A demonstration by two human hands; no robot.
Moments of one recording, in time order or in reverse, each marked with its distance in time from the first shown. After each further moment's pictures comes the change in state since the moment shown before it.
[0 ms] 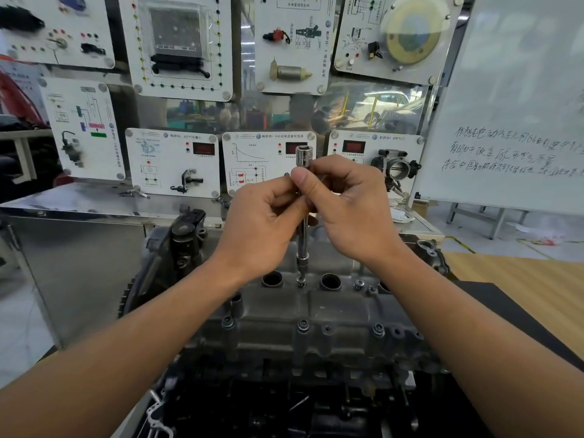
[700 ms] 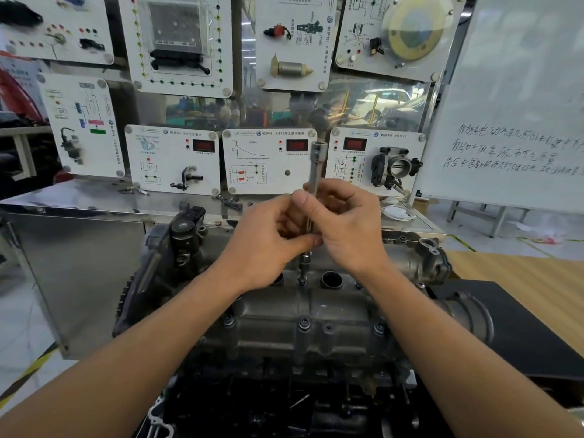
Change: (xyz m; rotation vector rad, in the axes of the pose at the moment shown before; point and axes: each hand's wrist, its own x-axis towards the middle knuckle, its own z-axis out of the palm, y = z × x) left_hand -0.009 -0.018 -0.003 0.317 -0.098 -0.132; right_hand -0.016 0.036 0.008 0.171 0.021 0.033
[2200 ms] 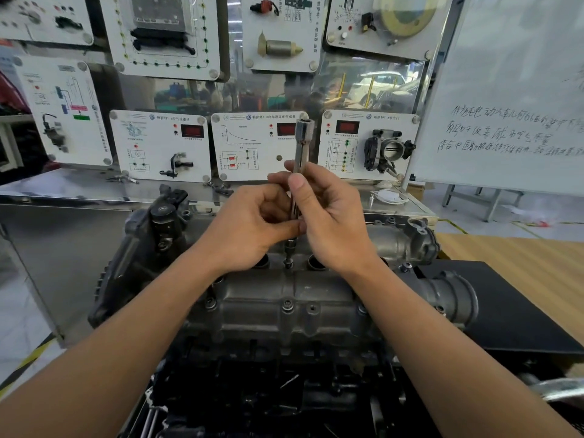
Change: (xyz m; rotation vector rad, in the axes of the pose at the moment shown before) left_hand -0.002 0.002 0.000 -0.064 -0.117 -0.074; right_hand -0.018 0.003 0.000 0.061 -0.045 0.027
